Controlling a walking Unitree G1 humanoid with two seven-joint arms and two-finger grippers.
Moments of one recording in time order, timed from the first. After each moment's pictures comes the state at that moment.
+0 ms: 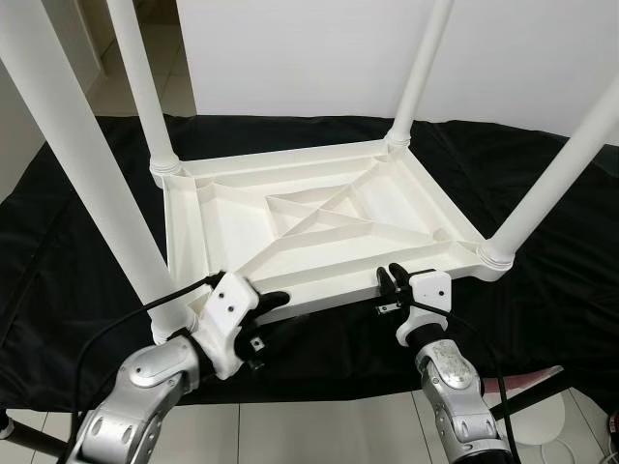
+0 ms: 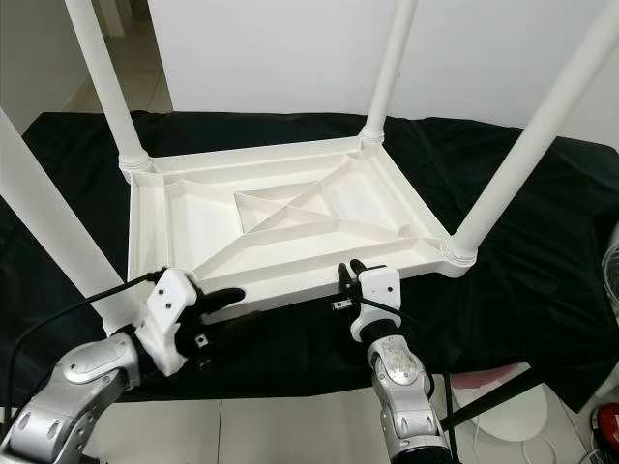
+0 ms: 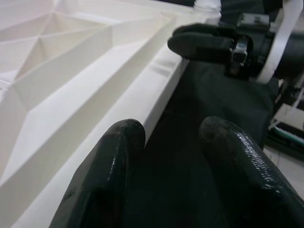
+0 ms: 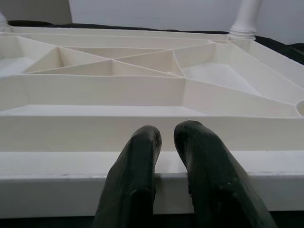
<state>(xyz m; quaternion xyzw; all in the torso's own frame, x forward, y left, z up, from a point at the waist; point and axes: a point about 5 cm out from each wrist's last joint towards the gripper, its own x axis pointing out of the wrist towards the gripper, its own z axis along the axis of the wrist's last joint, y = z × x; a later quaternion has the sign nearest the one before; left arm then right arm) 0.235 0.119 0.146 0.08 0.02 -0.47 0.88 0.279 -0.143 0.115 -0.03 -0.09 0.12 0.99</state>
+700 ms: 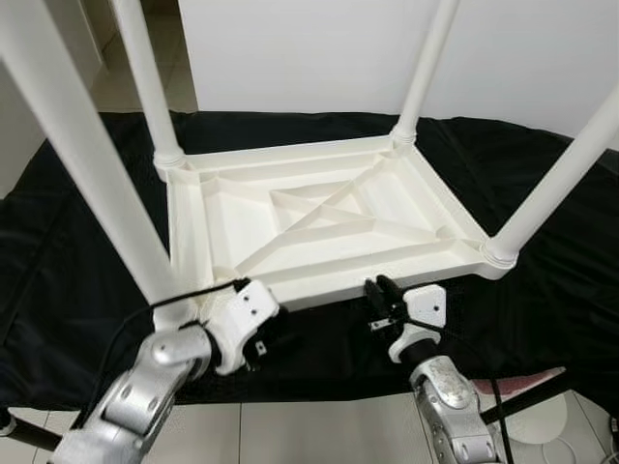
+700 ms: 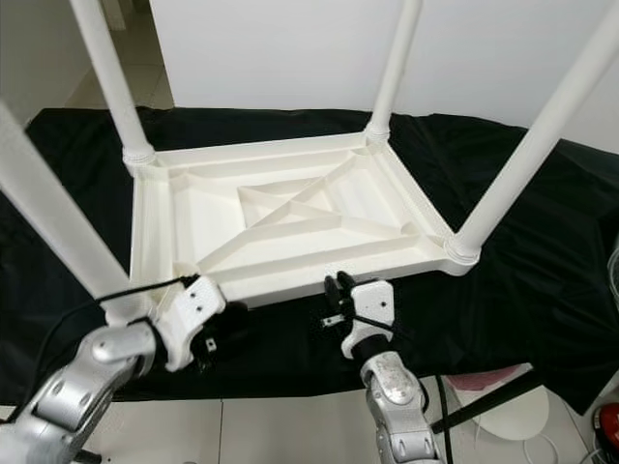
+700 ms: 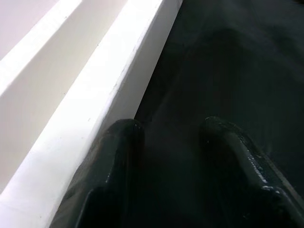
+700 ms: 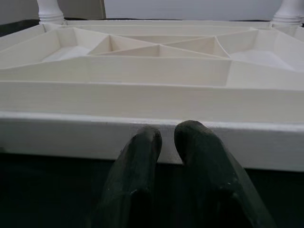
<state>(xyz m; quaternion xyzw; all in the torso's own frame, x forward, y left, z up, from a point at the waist) 0.274 0.112 0.127 0.20 0.10 -0.46 0.86 0.262 -0.134 0.110 -0.01 -0.07 0.15 0.99</state>
